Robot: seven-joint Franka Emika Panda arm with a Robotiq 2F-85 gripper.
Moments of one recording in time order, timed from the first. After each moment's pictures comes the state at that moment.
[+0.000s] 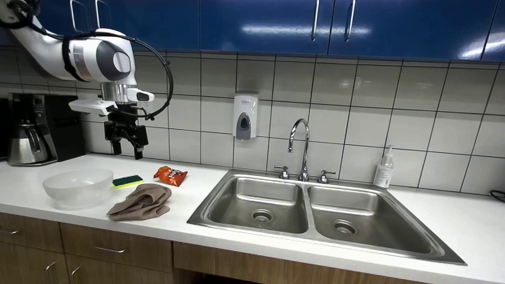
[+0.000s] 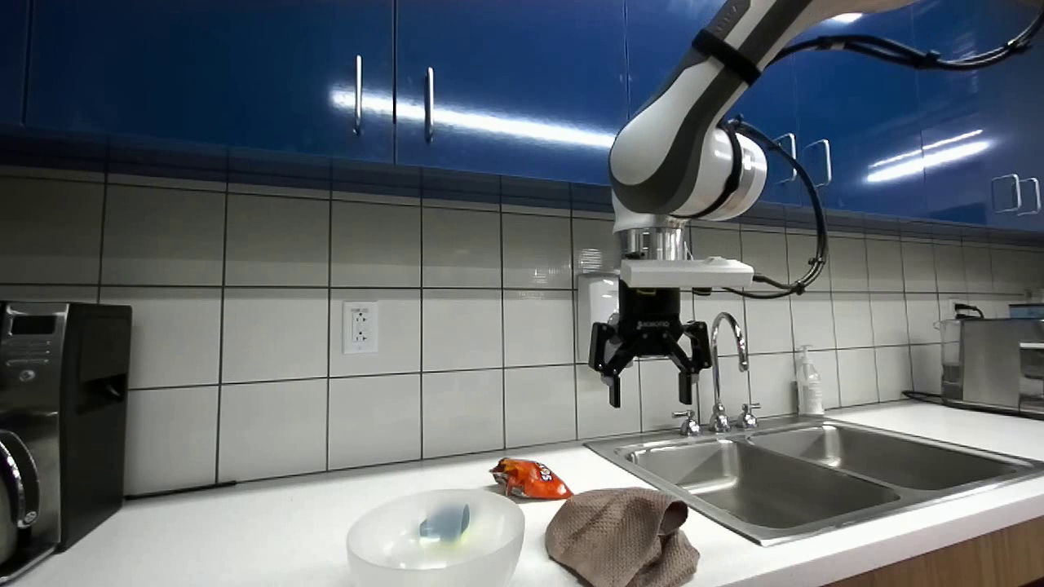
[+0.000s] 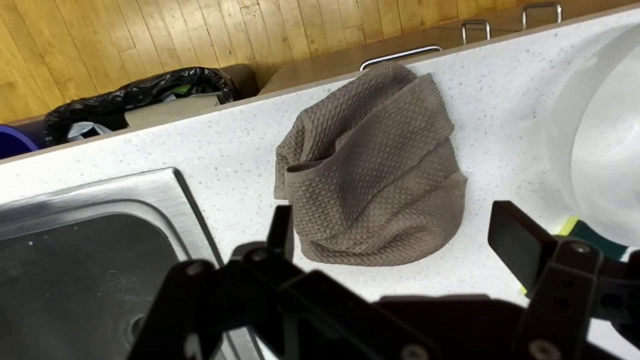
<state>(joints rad) 0.07 -0.10 0.15 -2.36 -0.02 2.32 0.42</state>
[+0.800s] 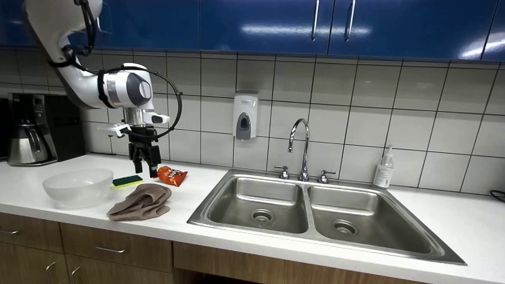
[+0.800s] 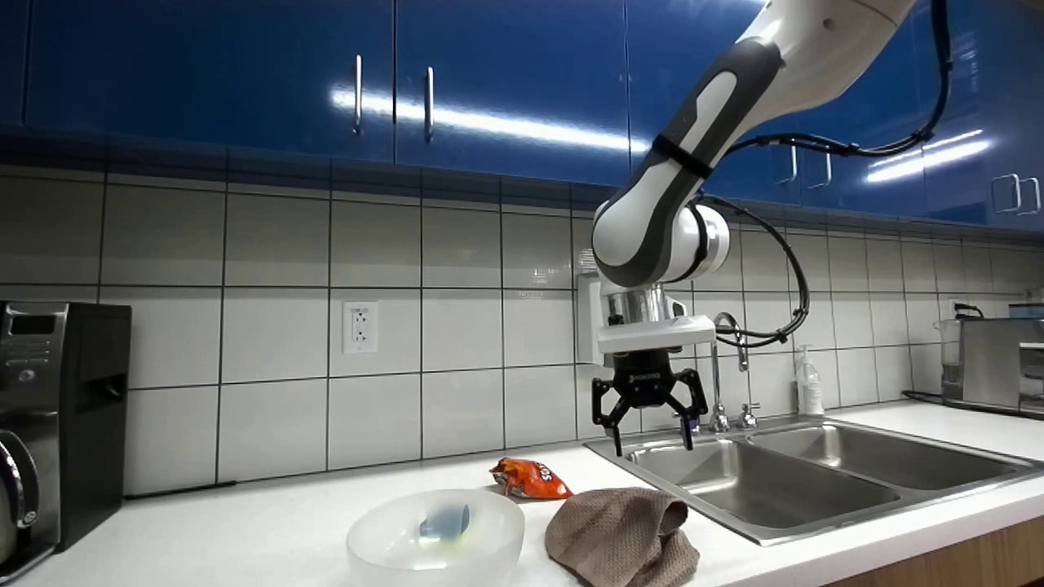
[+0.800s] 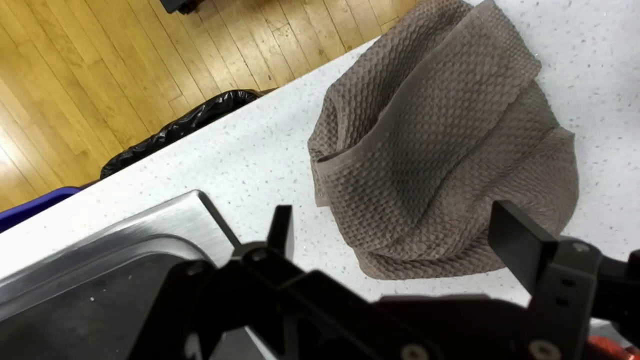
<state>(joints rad) 0.09 0.17 0.09 -2.20 -0.13 2.32 0.68</state>
